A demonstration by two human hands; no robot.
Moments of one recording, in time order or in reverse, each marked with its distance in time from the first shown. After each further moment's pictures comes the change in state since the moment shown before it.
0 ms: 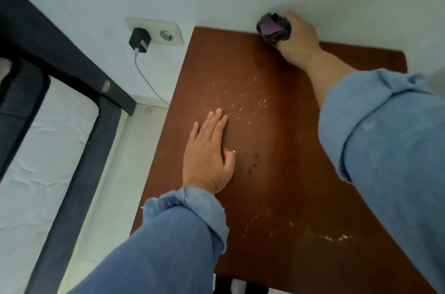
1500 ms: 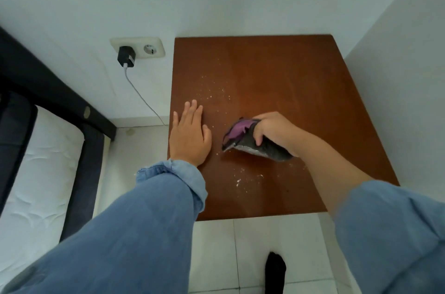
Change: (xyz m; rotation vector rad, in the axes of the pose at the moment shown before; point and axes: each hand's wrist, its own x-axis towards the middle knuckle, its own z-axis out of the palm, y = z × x) left_hand -0.015 -0.055 -0.028 0.021 -0.013 0.119; right_hand -0.257 -0.087 0.005 0.335 -0.455 0.614
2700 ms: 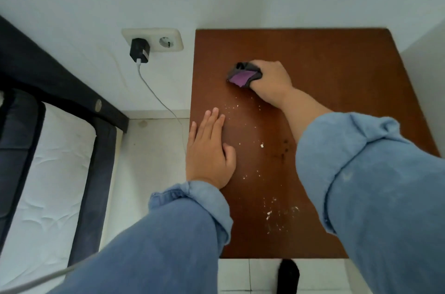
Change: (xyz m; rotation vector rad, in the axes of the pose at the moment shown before) left_hand 0.011 -0.015 0.007 -0.104 0.056 -0.025; right_hand 0.179 -0.071 -0.005 -0.329 0.382 -0.440
